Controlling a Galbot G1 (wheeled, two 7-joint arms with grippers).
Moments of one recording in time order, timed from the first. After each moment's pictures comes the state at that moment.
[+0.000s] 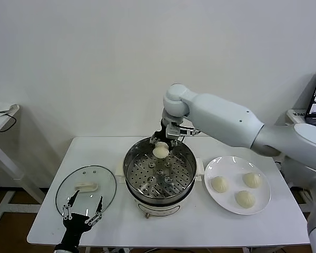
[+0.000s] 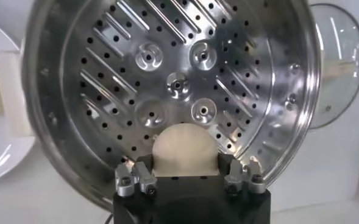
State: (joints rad) left arm 1.79 -1.41 -0.64 -2.10 0.14 -0.10 0.06; right arm 0.35 1.28 -0.97 1.11 -0.37 0.72 -1.22
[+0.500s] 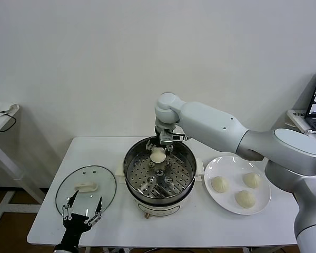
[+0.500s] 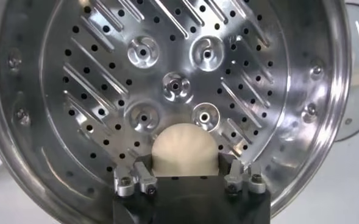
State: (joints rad) left arm 1.78 -1.41 -0.65 -2.09 0.14 -0.11 0.06; right arm 0.32 1.32 -0.97 1.06 -0.42 0.76 -1.21
